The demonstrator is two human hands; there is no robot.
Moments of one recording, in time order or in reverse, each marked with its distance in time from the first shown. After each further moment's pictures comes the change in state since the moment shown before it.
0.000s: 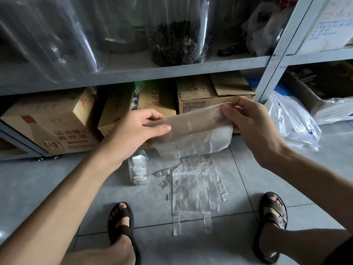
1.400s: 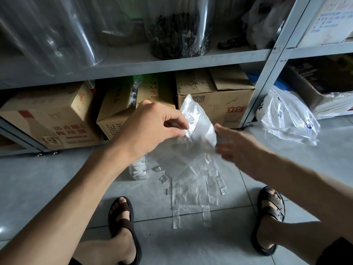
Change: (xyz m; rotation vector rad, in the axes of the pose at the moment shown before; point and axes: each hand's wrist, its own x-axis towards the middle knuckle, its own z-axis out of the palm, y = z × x) left_hand -0.002 0.018 0.019 0.390 -0.014 0.355; right_hand -0.019 0.043 0.003 0.137 -0.146 0.688
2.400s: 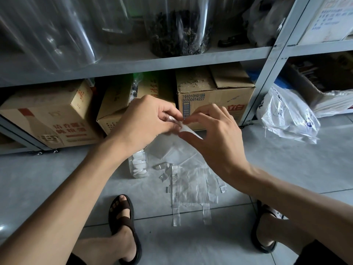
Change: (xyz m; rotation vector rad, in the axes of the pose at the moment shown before) left_hand 0.001 0.003 -0.005 -0.113 -0.009 -0.212; right_hand -0.018 -0.008 0.059 -0.887 0.475 -0.990
